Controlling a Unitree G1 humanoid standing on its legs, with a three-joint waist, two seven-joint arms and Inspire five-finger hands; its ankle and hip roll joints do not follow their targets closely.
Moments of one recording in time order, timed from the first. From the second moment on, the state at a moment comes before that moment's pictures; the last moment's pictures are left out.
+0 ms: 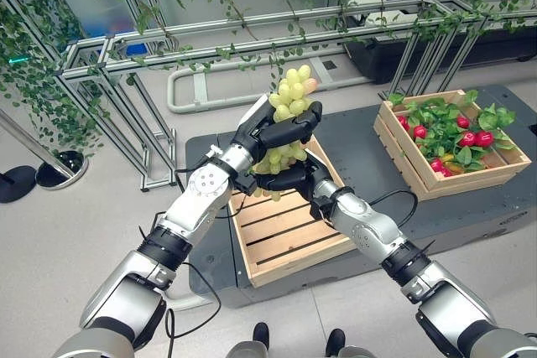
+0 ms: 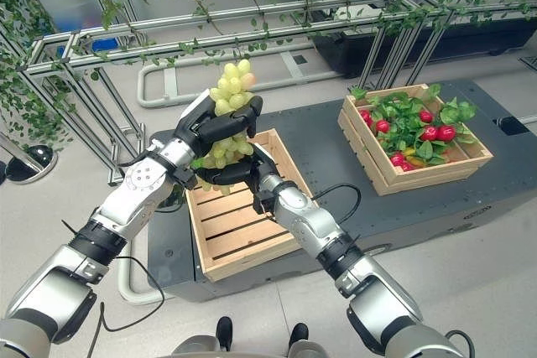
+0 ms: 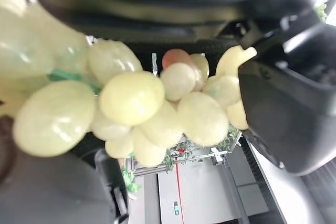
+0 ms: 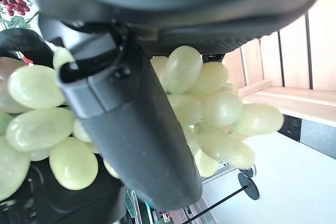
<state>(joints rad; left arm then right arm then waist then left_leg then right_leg) -0.65 0.52 -0.47 0.27 -0.54 -0.13 -0.13 -0.63 -0.28 0.60 0.35 0.84 0.12 -0.09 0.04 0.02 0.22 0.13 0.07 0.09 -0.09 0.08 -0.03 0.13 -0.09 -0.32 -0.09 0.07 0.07</state>
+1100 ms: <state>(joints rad) -0.59 0.52 -0.46 0.28 -0.54 -0.08 -0.12 -0.49 -0.31 0.52 0.35 0.87 0.04 -0.14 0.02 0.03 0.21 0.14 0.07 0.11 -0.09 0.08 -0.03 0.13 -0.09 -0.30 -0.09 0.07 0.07</state>
